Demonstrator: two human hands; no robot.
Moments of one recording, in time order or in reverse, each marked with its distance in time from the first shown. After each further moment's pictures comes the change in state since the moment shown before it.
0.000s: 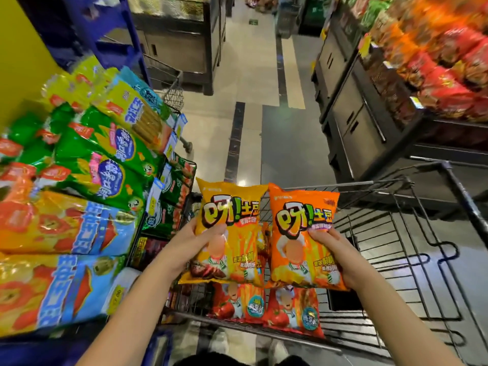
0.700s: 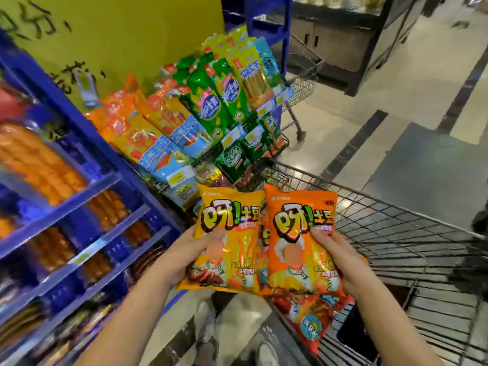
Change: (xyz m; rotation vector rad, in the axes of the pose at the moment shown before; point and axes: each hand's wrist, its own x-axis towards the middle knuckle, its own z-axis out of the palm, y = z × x) left_hand -0.159 -0.086 0.126 -0.481 0.531 -0.061; right_hand 0.024 0.010 -0.025 -0.237 -0.536 0.128
